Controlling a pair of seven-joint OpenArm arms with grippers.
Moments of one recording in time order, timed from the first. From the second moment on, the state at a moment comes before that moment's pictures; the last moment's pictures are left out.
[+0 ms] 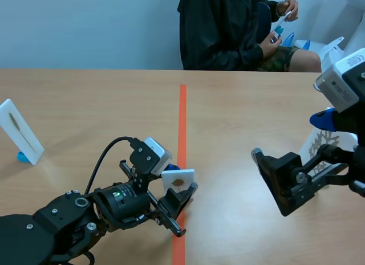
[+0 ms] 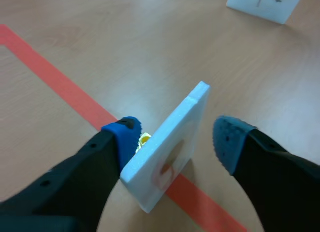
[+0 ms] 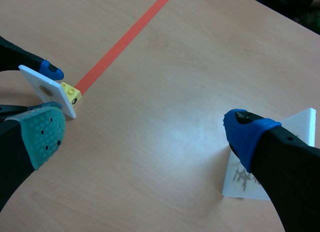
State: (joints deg) left arm -1.5 -12.6 31.2 61.2 -0.3 -22.0 -18.7; right arm -34.7 20.0 8.5 122.2 9.0 24.7 -17.9
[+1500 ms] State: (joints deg) left arm 22.0 -19.2 -4.2 92.2 -17.8 -22.2 -3.6; right arm -34.7 20.0 8.5 122.2 8.8 24.7 -17.9
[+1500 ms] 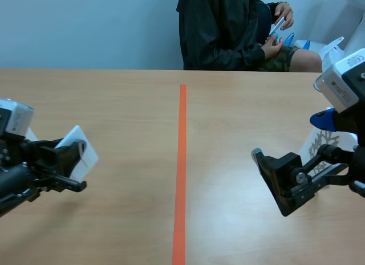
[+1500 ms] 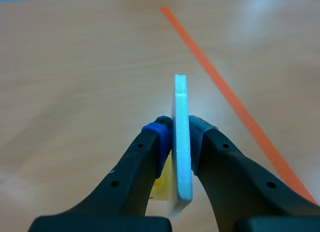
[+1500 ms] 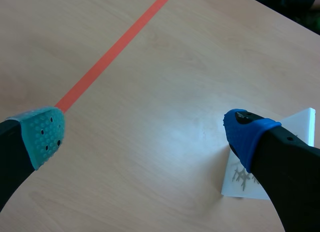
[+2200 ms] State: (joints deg) left arm 12.6 -19.1 -10.8 73.7 -19.0 -14.7 -5.5; right arm -34.7 20.0 8.5 122.2 8.8 24.7 -17.9
